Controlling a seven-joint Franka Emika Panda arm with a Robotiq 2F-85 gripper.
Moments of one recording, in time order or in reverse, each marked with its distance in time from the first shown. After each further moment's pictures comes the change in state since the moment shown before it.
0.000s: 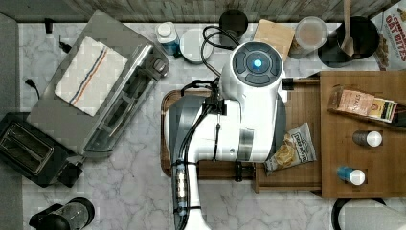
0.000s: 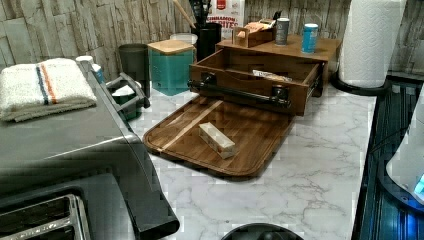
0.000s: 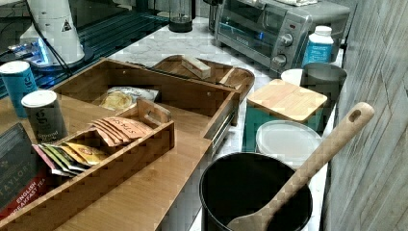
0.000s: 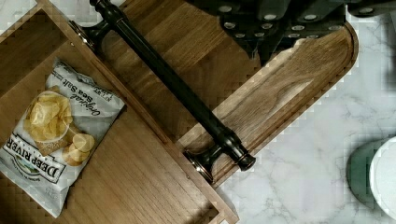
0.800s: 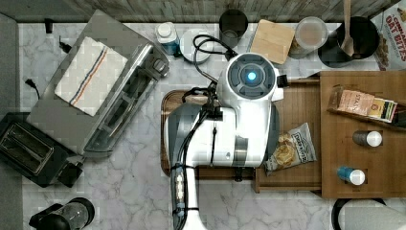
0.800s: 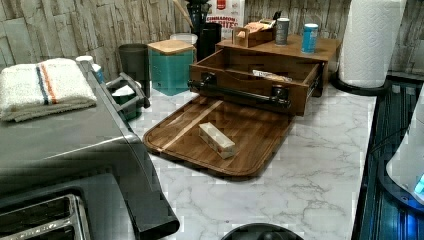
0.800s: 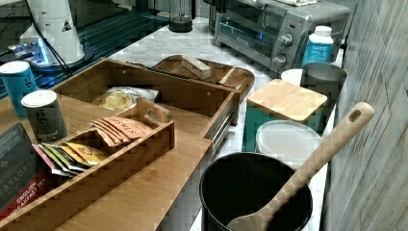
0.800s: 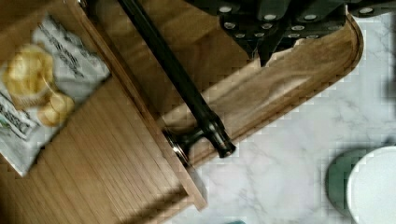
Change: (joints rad) arm 0.006 -0.025 0.005 -0.105 -0.011 0.156 -0.156
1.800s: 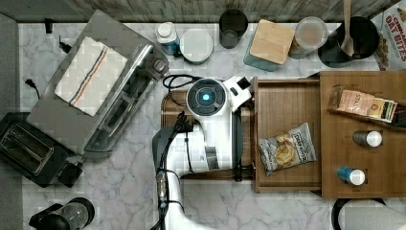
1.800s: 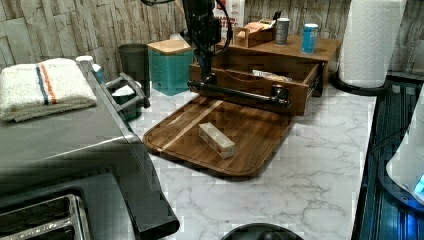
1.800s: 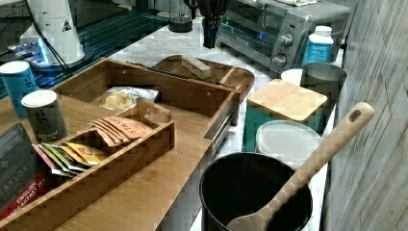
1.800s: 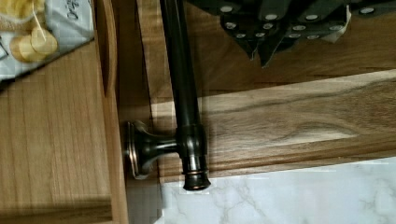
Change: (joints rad) arm 0.056 0.049 0.030 -0.199 -0.157 0.201 -0.244
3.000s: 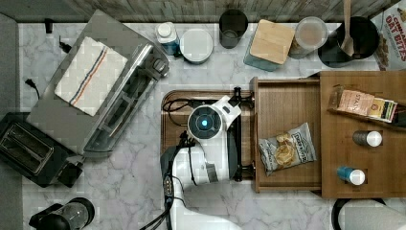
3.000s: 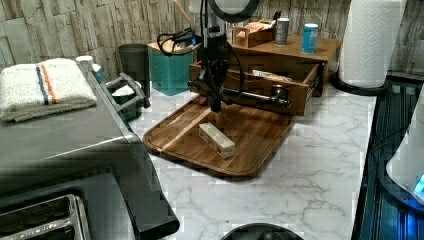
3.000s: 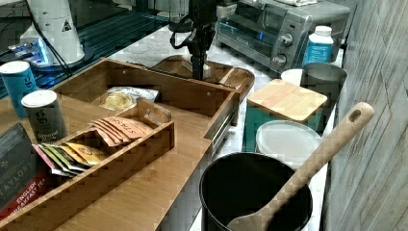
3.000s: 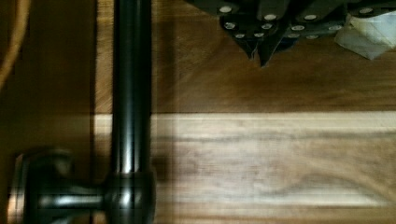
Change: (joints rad) arm 0.002 0.073 0.000 -0.221 -0.012 0.312 -0.076
